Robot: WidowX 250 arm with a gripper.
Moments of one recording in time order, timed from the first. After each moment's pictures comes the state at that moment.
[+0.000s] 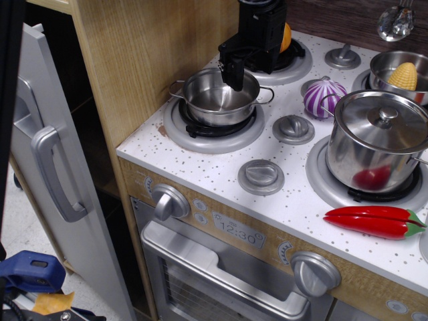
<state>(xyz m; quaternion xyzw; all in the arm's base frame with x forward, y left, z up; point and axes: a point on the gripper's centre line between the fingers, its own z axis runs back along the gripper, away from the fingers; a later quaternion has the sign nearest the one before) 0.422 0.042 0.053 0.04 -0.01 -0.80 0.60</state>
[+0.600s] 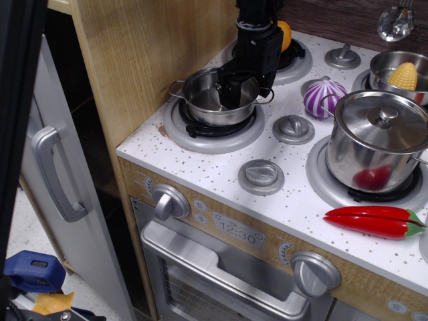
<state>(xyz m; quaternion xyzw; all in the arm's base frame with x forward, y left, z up) 0.415 0.042 0.022 0.01 0.01 -0.80 0.60</state>
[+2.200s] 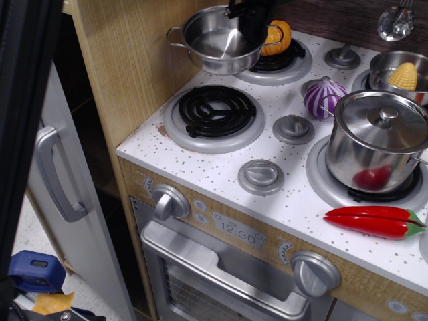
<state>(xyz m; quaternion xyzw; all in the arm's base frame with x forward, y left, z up) 0.445 0.047 0.103 0.06 0.08 -0.81 0.57</state>
